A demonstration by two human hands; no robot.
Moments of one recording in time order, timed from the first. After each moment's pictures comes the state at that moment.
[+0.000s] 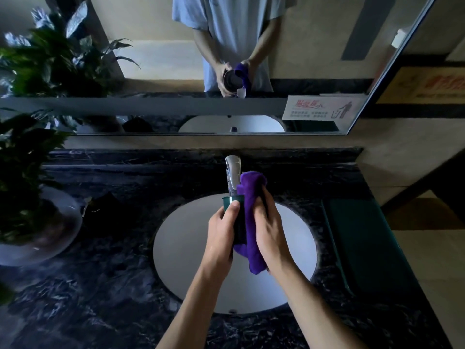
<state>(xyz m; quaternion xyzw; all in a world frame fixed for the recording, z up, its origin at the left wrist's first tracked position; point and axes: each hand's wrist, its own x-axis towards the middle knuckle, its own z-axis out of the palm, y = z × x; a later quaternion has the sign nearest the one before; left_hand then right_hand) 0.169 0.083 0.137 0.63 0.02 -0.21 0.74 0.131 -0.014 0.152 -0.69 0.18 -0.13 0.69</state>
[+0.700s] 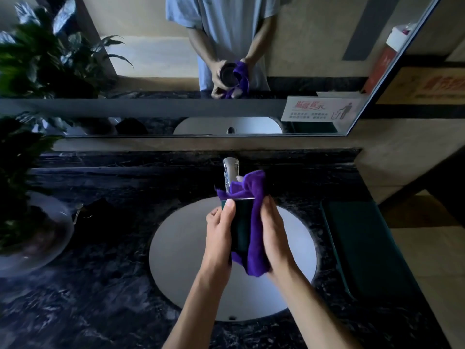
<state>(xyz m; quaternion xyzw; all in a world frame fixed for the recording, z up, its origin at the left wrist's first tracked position) 0.179 0.082 0.127 0.60 0.04 -0.21 0.77 0.137 -0.013 0.150 -0.59 0.20 -0.12 0.77</state>
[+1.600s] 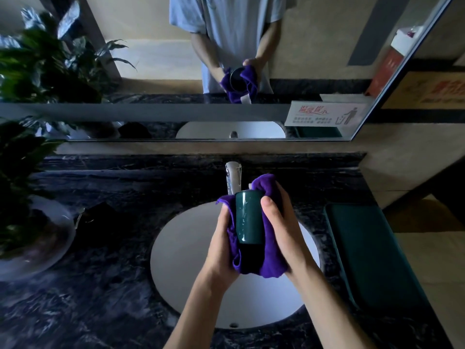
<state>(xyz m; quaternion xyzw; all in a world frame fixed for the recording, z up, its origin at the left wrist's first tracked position) 0.182 0.071 0.140 0.35 0.12 -0.37 0.85 0.143 -0.038 0.168 -0.65 0.15 -0.13 0.74</state>
